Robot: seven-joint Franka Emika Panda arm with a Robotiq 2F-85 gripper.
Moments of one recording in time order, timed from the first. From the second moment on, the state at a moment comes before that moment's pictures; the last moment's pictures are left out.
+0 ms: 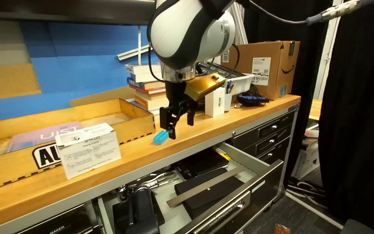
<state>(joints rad) 0.09 0.08 0.11 -2.09 -0.15 2.27 -0.07</state>
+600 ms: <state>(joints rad) 0.13 0.25 0.12 -1.96 -0.21 2.38 -0.08</state>
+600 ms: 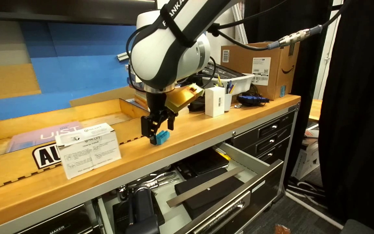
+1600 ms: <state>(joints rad) 0.14 0.38 0.11 -1.80 -0.26 2.34 -0.15</state>
